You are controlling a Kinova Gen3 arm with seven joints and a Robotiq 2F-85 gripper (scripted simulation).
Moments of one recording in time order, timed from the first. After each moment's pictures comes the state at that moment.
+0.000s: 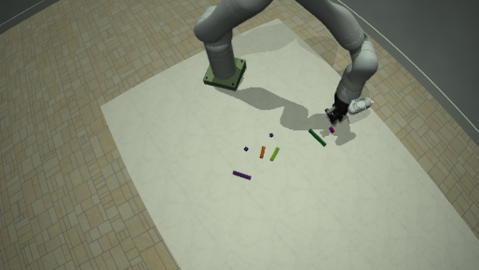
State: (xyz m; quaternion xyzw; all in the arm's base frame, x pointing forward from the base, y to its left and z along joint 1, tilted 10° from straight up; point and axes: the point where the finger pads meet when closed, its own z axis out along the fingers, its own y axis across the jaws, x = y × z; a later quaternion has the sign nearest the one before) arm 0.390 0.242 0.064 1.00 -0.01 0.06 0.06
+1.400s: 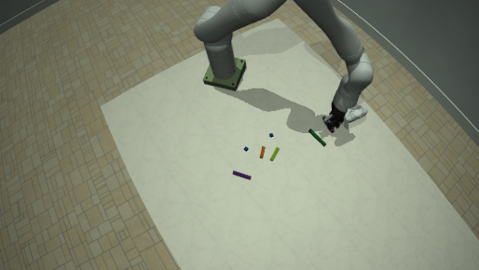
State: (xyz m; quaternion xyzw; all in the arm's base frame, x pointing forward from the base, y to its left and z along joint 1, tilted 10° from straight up) arm 0.397 0.237 0.019 1.00 -0.01 0.06 0.06
